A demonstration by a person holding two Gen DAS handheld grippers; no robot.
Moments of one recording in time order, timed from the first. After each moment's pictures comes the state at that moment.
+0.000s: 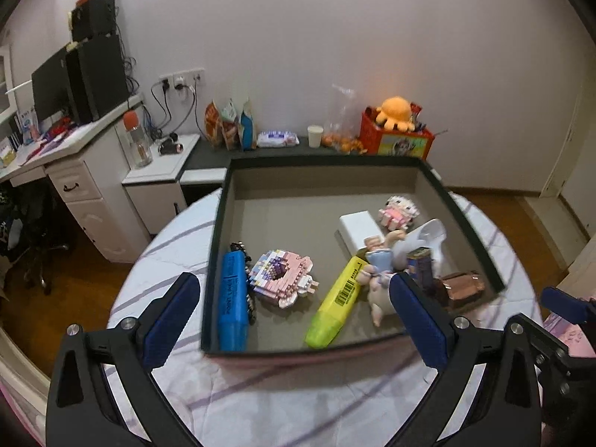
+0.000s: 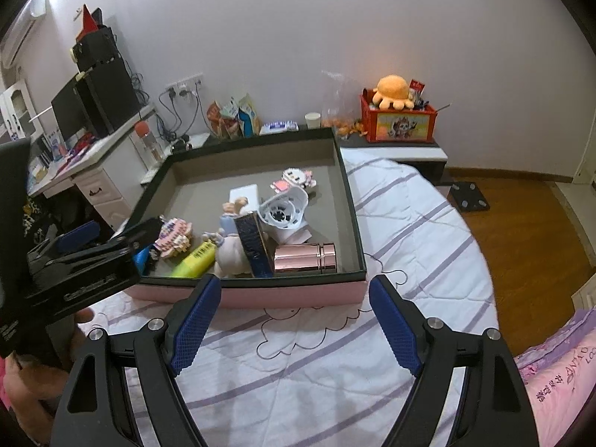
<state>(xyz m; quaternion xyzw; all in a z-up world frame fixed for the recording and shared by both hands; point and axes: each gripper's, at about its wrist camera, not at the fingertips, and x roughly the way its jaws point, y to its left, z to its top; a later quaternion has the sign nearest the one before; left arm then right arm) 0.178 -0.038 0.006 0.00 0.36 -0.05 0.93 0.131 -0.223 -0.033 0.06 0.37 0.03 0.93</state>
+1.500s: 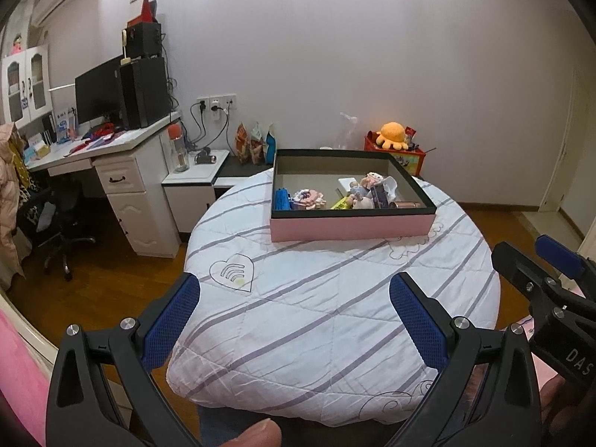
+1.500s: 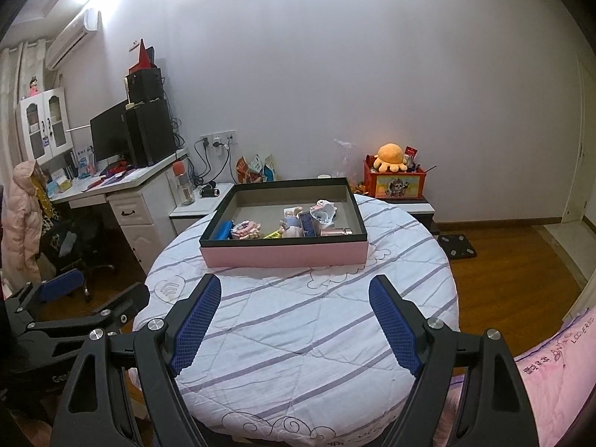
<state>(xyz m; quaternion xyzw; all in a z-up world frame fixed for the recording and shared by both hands) -0.050 -0.006 0.039 0.00 0.31 -0.02 0.95 -0.062 -0.171 0.011 0.03 0.24 0.03 0.97</state>
